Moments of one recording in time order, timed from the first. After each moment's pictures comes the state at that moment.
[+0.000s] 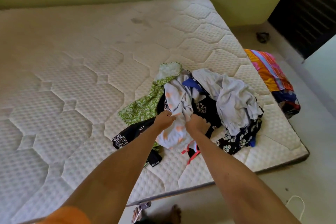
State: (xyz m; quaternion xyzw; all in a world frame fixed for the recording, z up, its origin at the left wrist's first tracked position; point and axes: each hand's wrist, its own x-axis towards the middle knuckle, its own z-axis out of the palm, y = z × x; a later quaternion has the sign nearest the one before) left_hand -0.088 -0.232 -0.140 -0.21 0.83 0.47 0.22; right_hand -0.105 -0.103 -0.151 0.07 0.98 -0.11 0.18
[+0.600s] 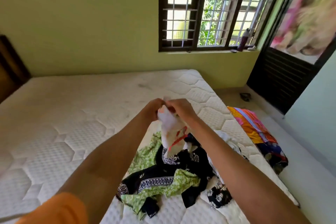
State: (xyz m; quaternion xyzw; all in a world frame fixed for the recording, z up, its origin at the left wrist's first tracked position) left_hand -0.113 -0.258 0.144 -0.20 0.63 0.75 0.08; right_hand -0.122 -0.141 0.149 -0.12 0.83 -0.54 0.11
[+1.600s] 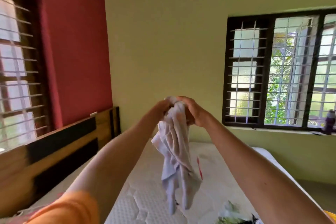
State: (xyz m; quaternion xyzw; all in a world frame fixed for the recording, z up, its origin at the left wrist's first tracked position) left_hand 0.031 -0.425 0.387 -0.19 0.72 0.64 -0.20; right_hand -0.020 -0.310 0.380 -0.35 0.70 -0.57 0.26
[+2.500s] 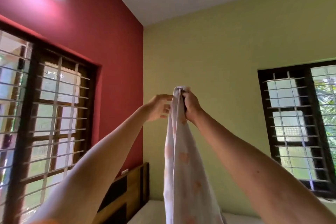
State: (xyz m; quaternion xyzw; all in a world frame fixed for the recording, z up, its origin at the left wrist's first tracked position) left_hand 0.169 -0.612 0.582 -0.05 0.81 0.51 -0.27; right_hand 0.089 -0.511 0.577 -0.42 0.38 -0.81 0.15
